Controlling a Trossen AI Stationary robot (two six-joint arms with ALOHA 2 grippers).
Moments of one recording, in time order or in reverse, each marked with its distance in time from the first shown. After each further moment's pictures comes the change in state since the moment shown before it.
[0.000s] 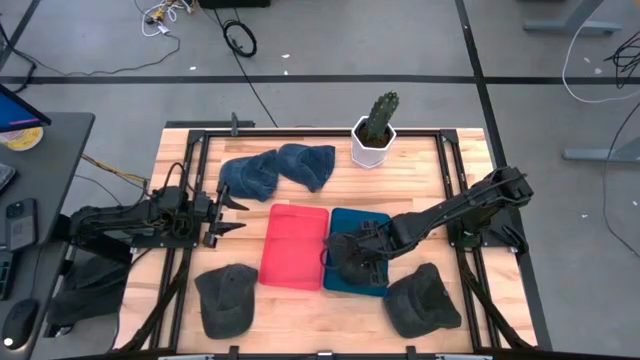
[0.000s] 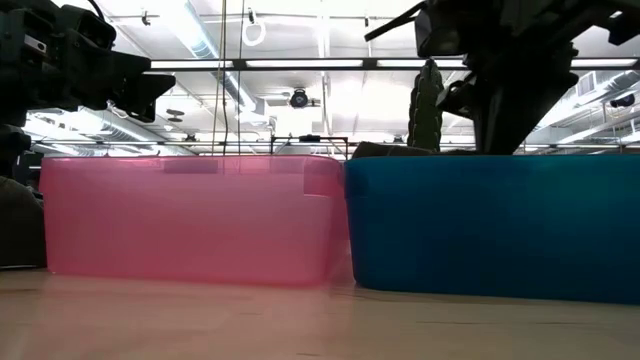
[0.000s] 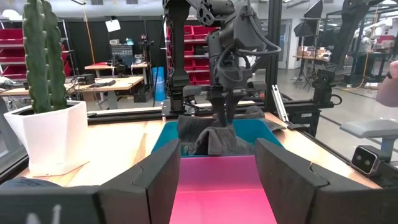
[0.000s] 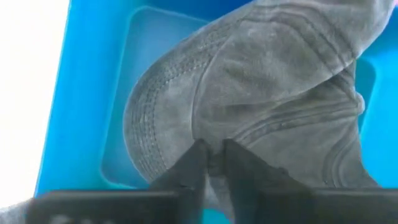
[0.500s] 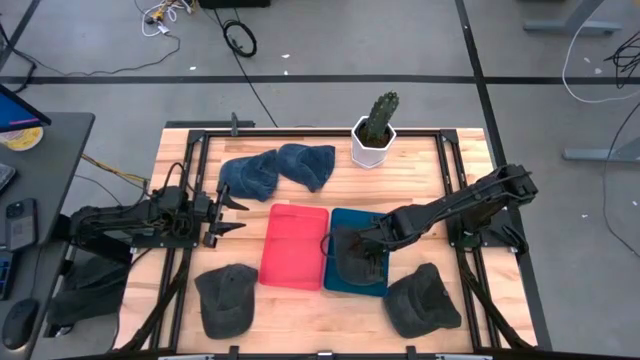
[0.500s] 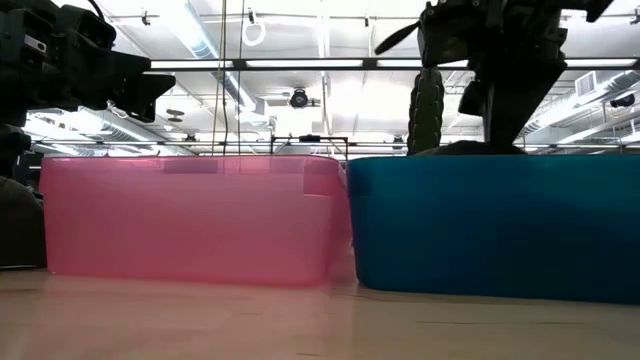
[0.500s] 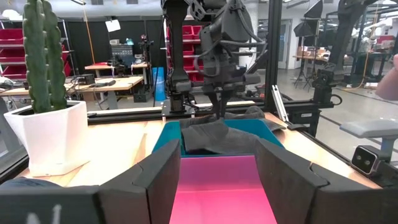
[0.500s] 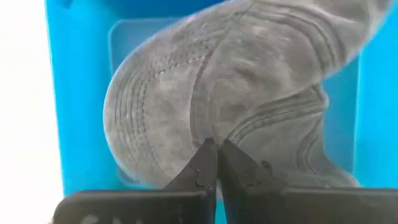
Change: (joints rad) left arm 0.000 0.000 0.000 0.000 0.000 0.000; right arm -0.040 -0.049 0.000 -0.062 -0.053 0.241
